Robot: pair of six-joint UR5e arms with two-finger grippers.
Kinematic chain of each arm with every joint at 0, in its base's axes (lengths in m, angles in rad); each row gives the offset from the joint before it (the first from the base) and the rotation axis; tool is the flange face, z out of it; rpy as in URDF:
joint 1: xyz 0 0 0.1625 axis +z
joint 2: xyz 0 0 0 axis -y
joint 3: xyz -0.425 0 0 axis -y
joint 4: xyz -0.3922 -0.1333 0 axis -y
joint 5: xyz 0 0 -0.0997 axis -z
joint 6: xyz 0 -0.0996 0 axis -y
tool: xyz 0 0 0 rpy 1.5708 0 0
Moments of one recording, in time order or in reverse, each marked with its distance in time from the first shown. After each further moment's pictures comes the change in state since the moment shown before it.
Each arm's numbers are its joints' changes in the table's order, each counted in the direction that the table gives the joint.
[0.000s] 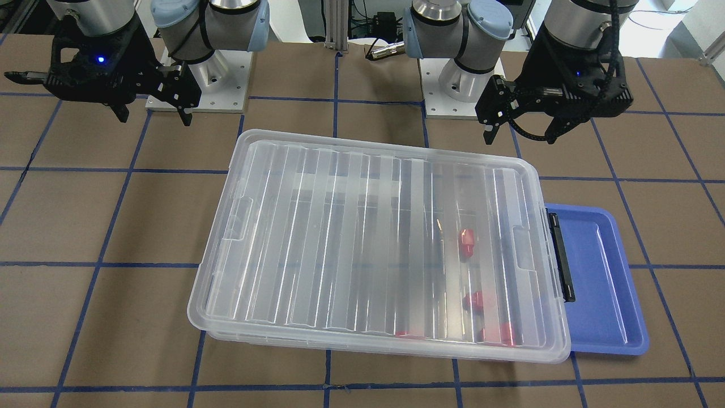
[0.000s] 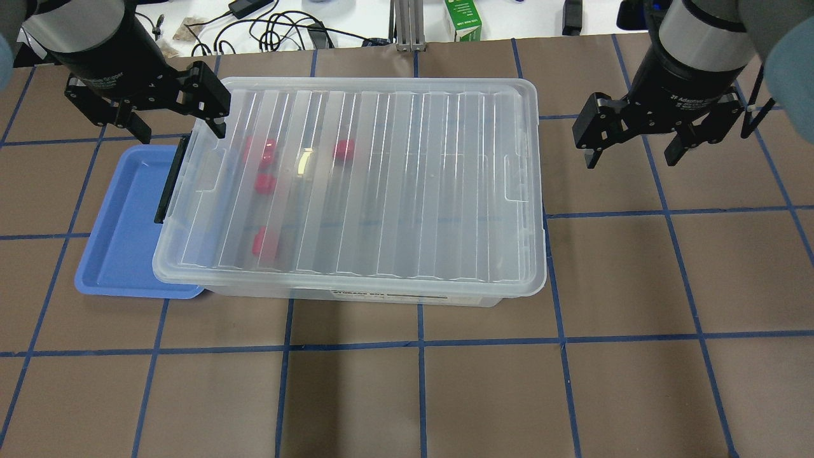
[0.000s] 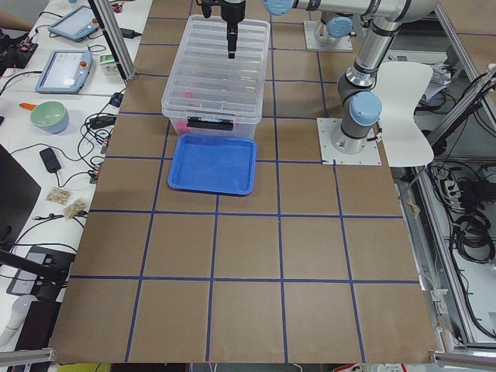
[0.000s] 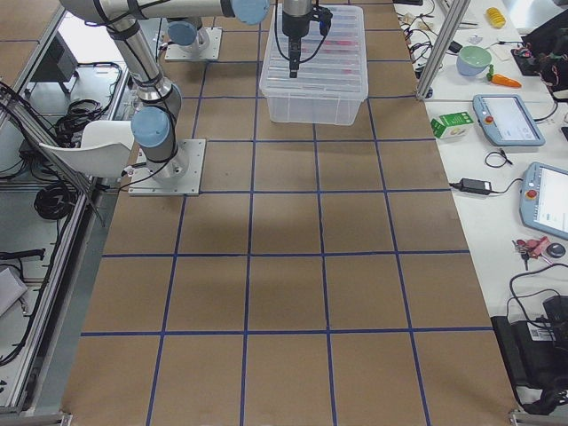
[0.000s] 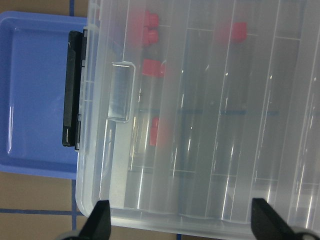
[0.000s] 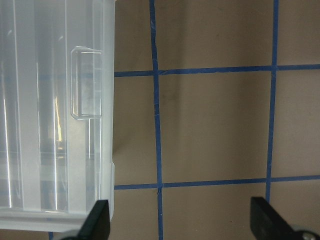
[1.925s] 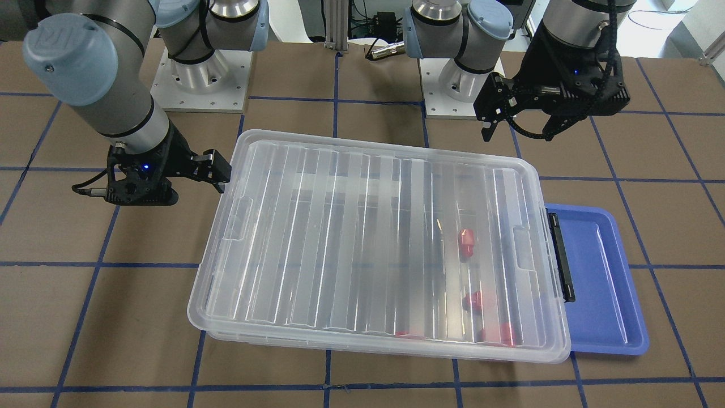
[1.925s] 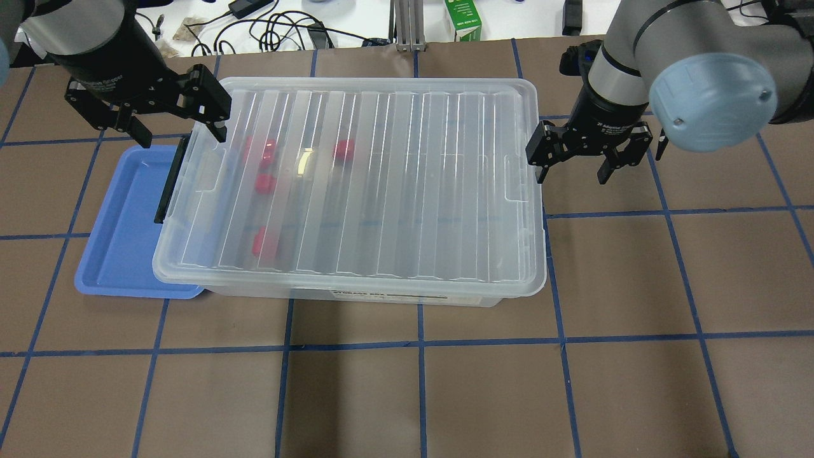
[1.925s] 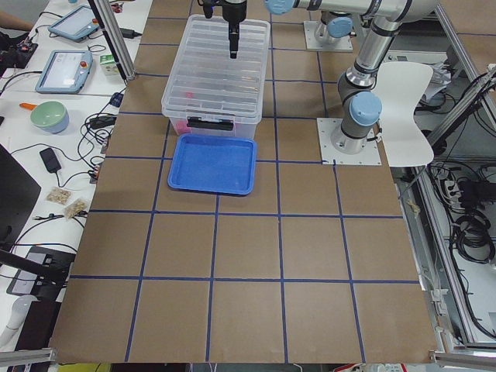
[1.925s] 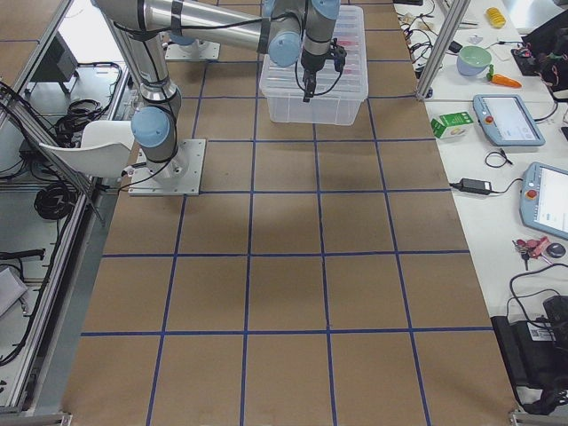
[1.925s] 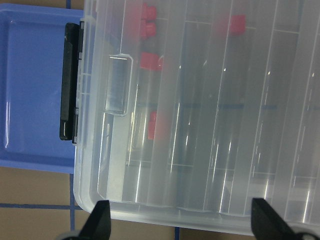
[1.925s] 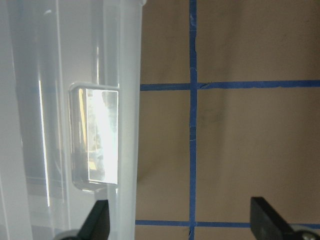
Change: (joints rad) left arm 0.000 0.003 0.002 -0.020 -0.006 0.000; right arm 0.008 0.208 0.077 -0.188 0.111 -0.011
